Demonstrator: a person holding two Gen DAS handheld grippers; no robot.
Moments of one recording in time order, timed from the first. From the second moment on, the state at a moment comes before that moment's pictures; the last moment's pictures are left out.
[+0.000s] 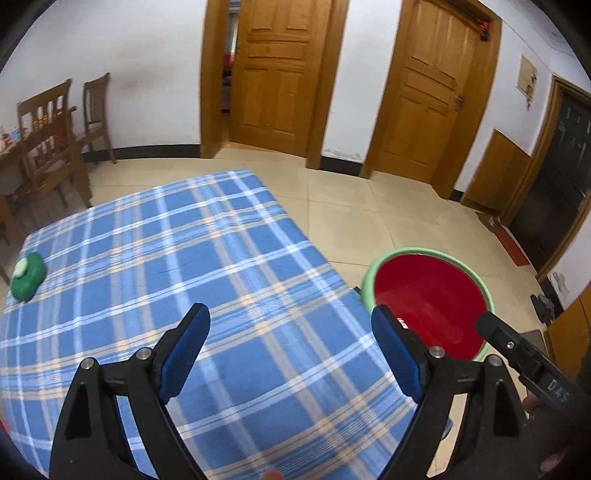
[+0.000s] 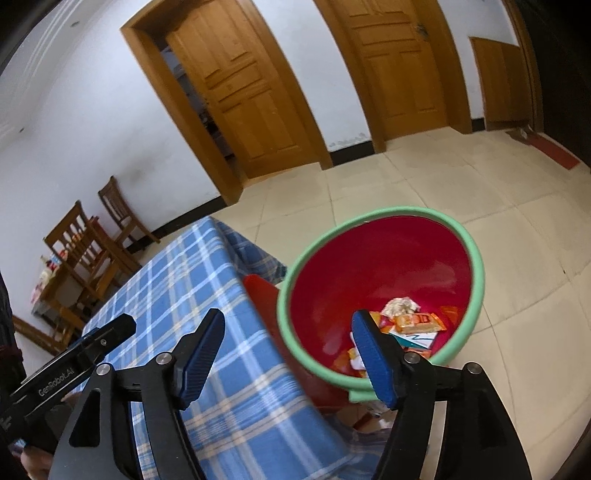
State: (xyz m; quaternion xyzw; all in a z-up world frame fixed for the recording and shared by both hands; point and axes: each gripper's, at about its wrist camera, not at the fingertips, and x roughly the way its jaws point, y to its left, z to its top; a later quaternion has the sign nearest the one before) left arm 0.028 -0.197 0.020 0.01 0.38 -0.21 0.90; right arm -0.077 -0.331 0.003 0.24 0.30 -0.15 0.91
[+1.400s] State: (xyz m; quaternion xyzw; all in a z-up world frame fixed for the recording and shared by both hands) left arm -0.021 -0.084 -0.002 0.00 0.35 -0.04 0.93; right arm -0.072 -0.212 -0.006 0.12 0.30 -0.10 0.94
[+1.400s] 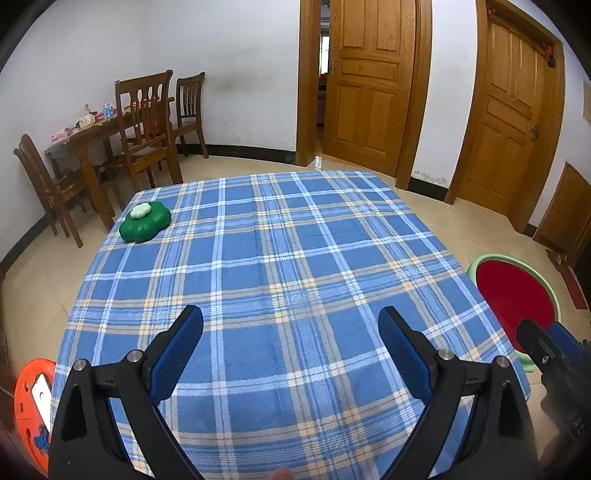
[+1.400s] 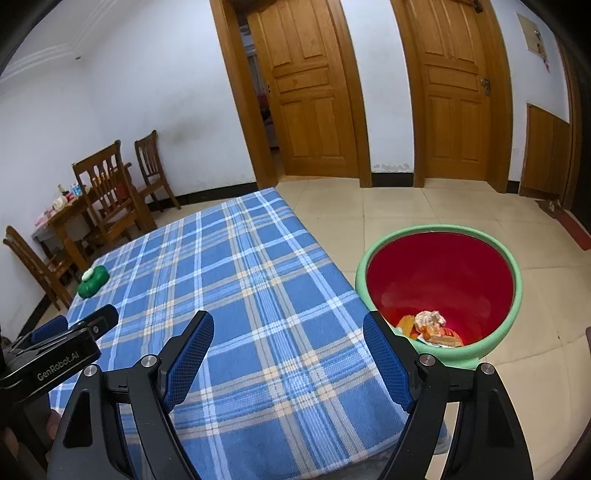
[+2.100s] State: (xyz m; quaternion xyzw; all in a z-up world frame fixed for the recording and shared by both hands) left arm -0.022 -0.080 -0.004 -0.01 0.35 -0.04 0.93; right arm -0.072 -0.213 -0.011 0.12 0.31 -0.11 0.94
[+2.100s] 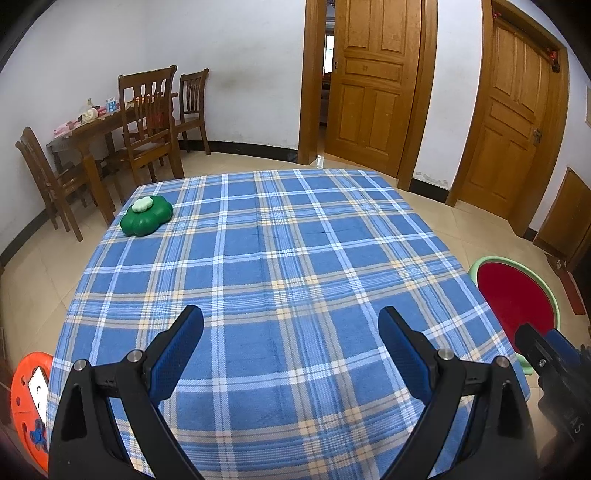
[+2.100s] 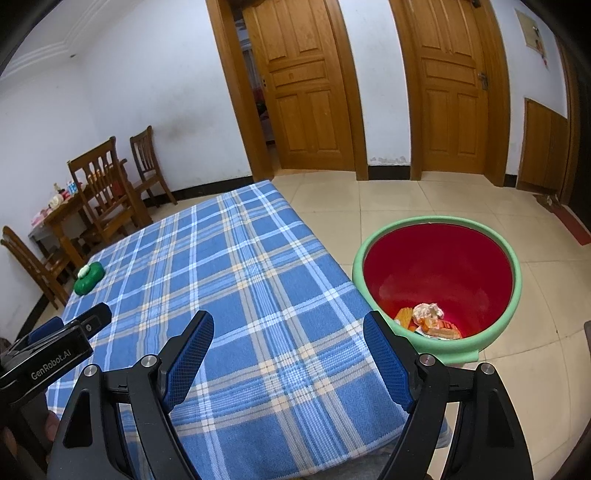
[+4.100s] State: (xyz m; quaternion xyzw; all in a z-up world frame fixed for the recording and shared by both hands) left arm -0.020 -0.080 -0.004 -0.01 0.36 -0.04 0.93; right arm -0.072 -0.214 -0.009 0.12 0.31 -0.11 0.94
